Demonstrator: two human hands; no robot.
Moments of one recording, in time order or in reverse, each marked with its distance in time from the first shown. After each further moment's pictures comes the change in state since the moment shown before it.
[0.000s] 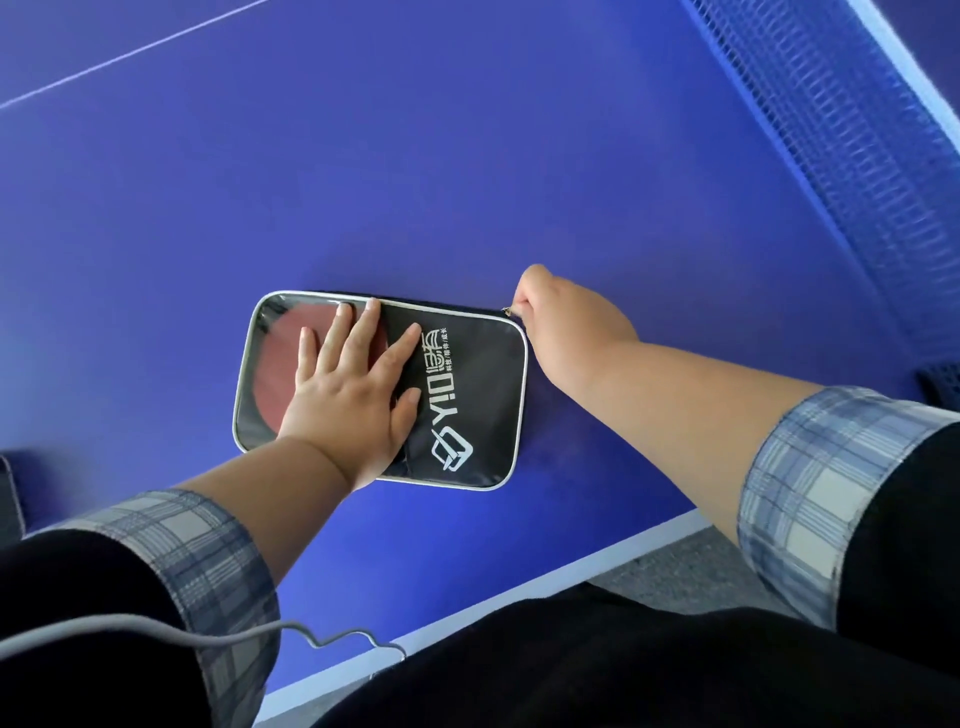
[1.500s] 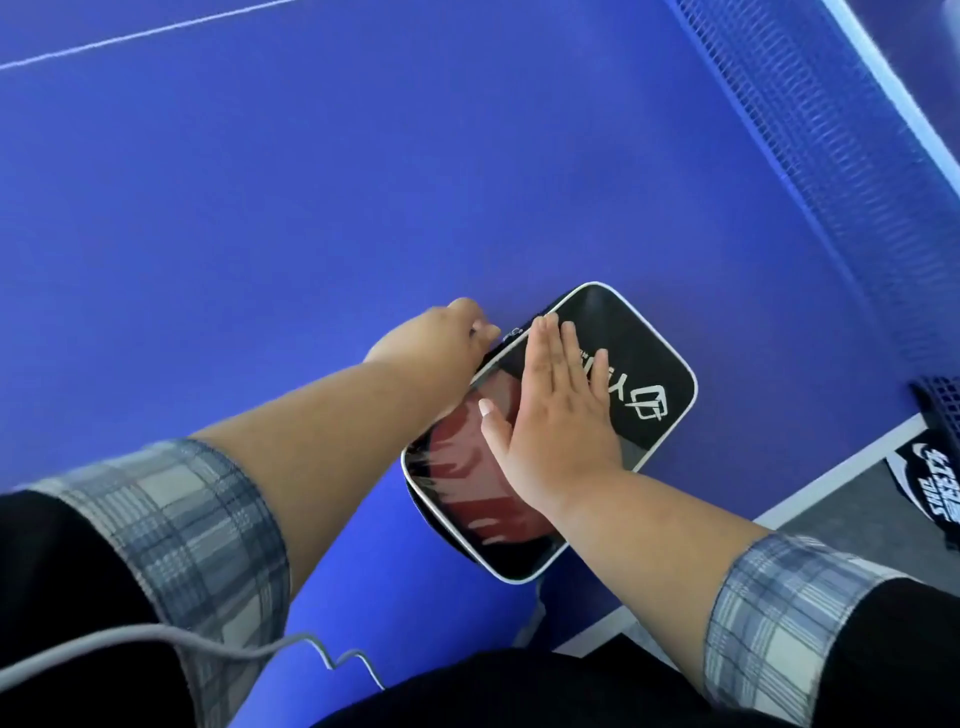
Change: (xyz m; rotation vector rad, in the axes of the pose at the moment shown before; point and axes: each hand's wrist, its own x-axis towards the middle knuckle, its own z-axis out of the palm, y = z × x) left_hand 0.088 -0.036 -0.030 -0.431 -0.270 0.070; right_hand -0.036 -0.110 0.087 -0.324 0.194 0.171
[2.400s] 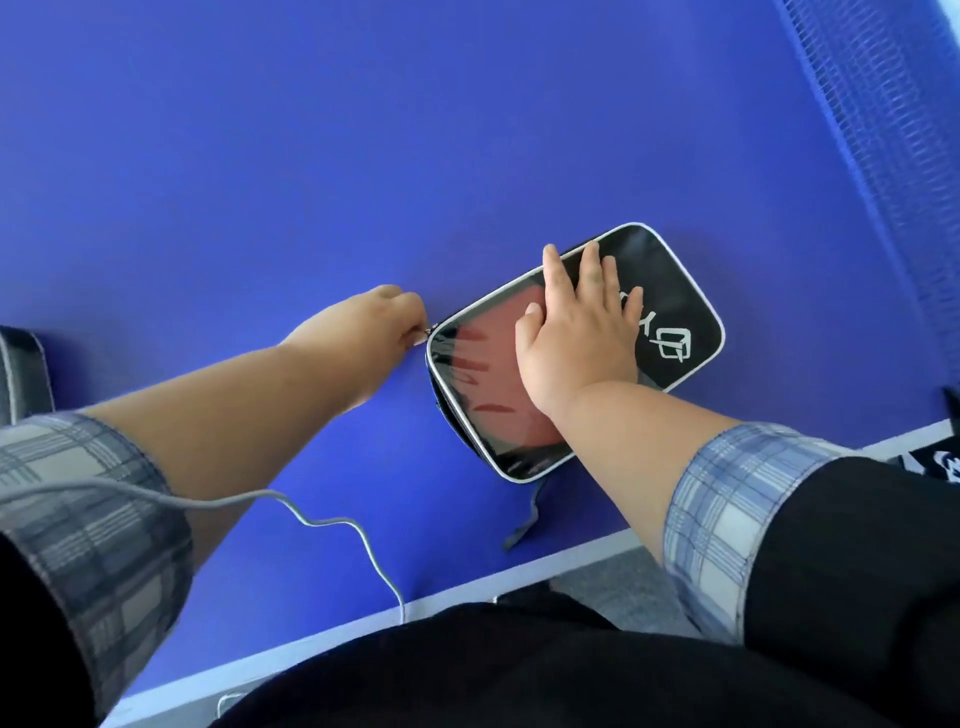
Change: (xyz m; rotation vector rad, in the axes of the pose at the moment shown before) left_hand -0.106 -0.072 0.027 0.076 0.042 -0.091; right_hand 0.002 -0.003 0.002 0.030 0.060 0.025
